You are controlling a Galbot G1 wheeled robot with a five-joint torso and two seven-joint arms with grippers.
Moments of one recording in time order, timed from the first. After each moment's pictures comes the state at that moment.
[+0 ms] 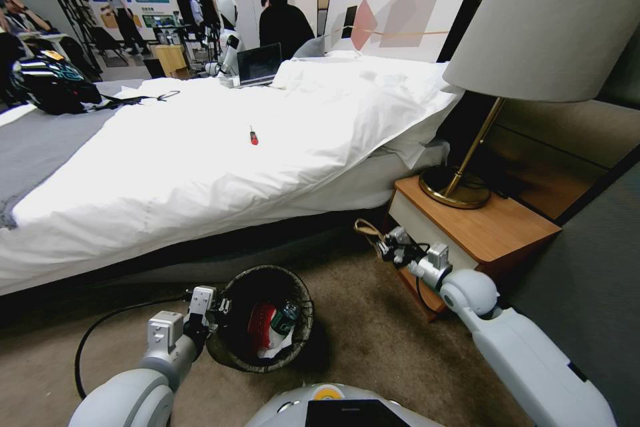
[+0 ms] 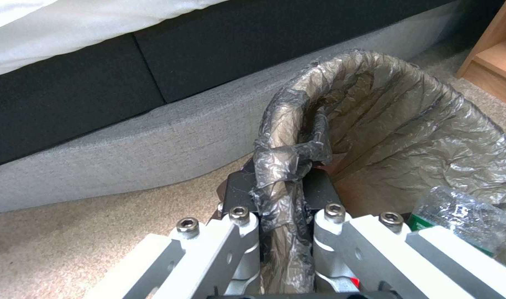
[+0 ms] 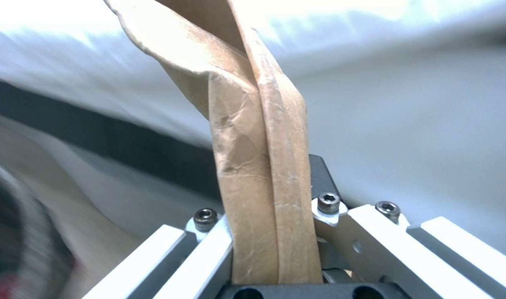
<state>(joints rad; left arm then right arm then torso) 1.85 -1.24 -0.78 -2.50 -0.34 0.71 0.04 -1.14 0.87 0.37 2.18 0.56 -0.35 -0.28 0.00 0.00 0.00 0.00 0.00</state>
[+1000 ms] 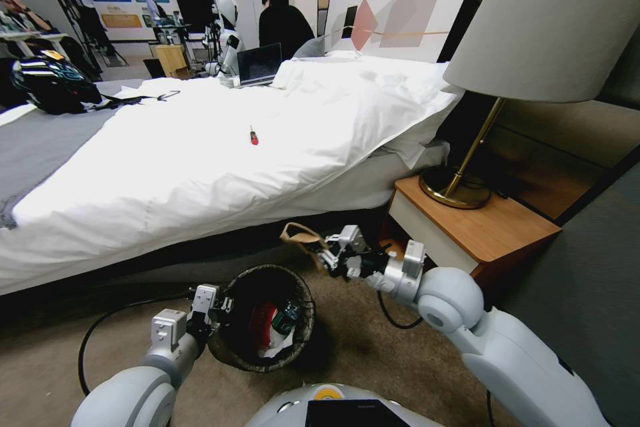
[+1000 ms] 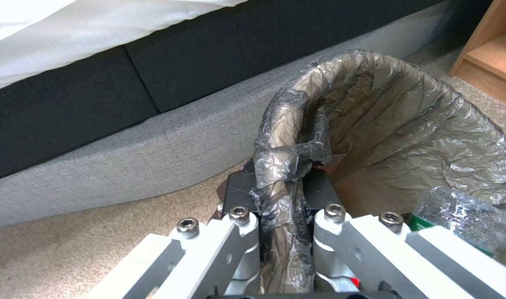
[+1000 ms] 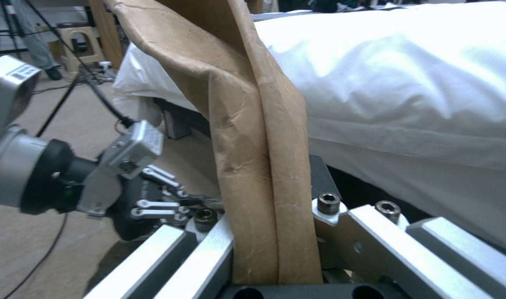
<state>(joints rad) 1.84 -1.22 -0.76 -2.50 -0.32 0.71 0.05 -0.92 0.90 -0.06 2.31 0.69 -0.45 -0.28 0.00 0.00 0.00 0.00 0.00</state>
